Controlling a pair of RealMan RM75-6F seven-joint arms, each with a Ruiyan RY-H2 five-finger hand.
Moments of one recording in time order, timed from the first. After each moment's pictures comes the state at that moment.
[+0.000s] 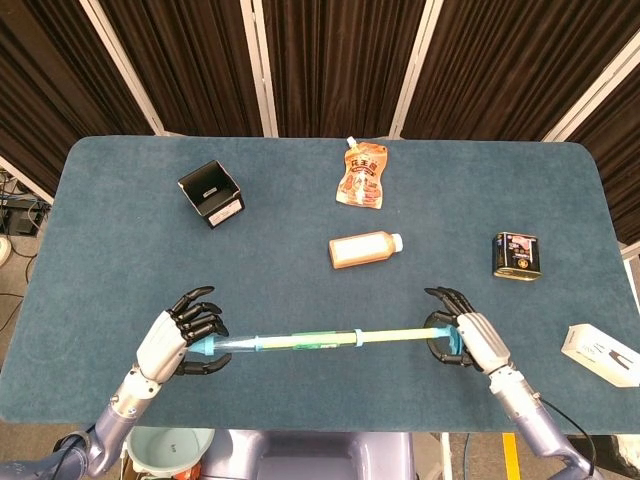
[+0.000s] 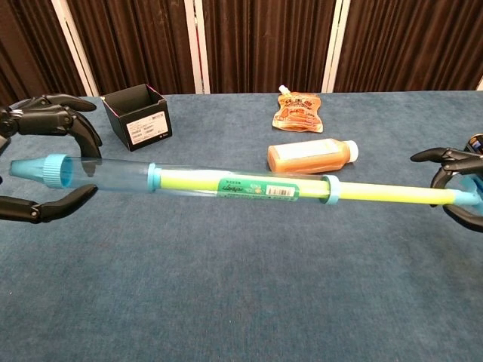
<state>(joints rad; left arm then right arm) -0.44 -1.91 0.07 -0.70 1.82 1.90 -0.50 0.37 -1.44 -0.03 -1.31 -1.60 1.26 0.57</state>
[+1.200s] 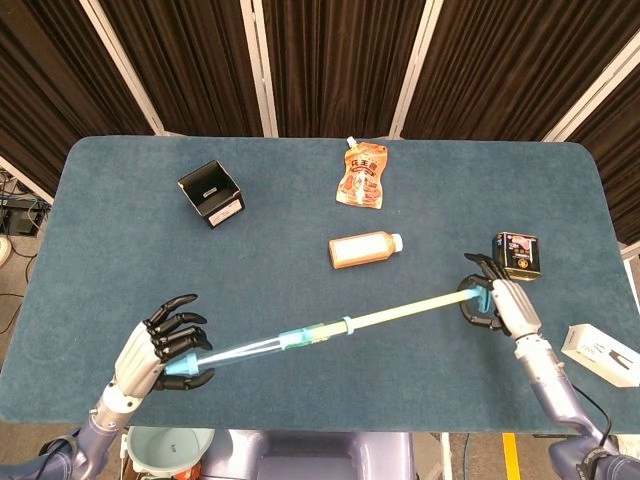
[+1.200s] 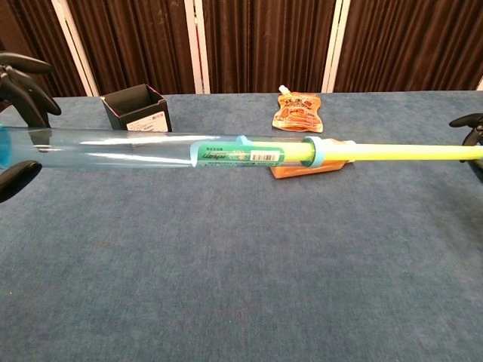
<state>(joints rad) -0.42 -1.82 0.07 -0.84 1.89 2.02 -0.47 0.41 -1.43 0.08 -1.15 -1.47 1.16 0.64</state>
